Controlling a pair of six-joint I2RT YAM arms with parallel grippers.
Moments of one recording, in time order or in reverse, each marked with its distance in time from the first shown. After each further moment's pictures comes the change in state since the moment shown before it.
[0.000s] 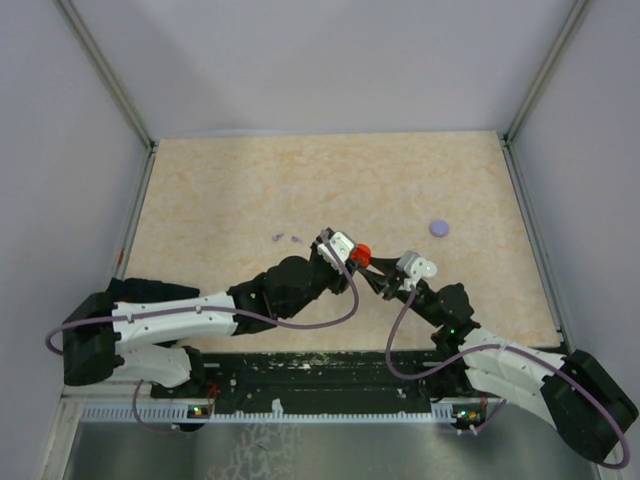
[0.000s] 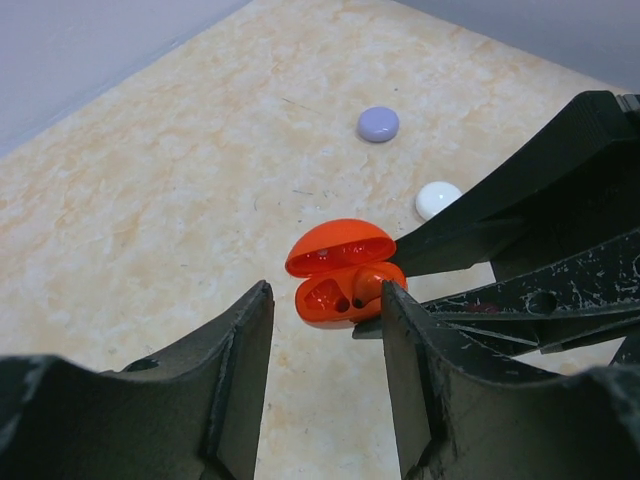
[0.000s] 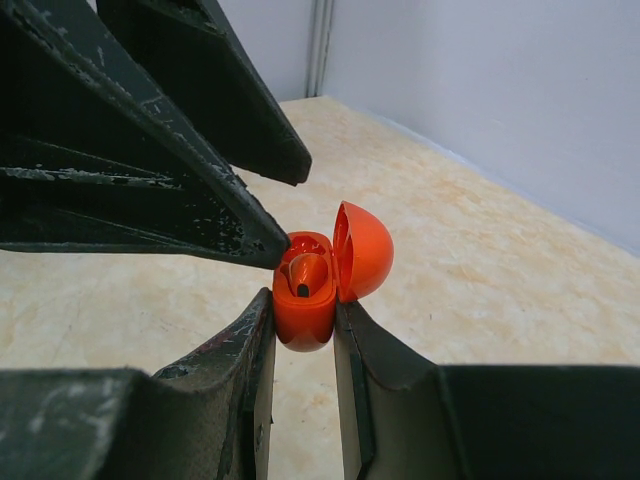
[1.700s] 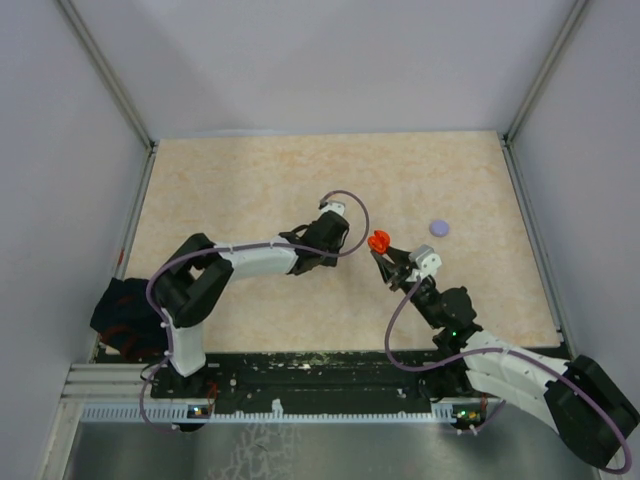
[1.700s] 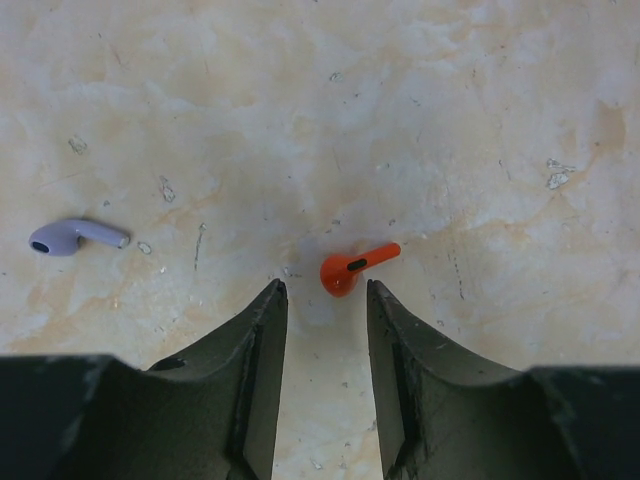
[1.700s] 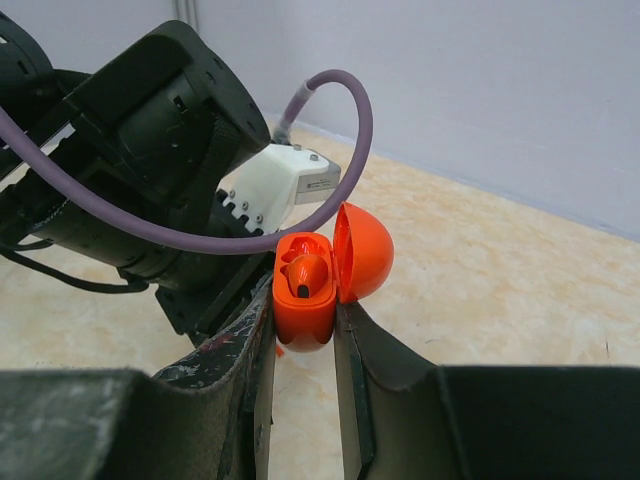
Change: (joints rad) left arm 0.369 0.600 0.331 -0.461 0.076 -0.455; right arm 0.000 -0.040 -0.019 -0.003 0.287 -0.003
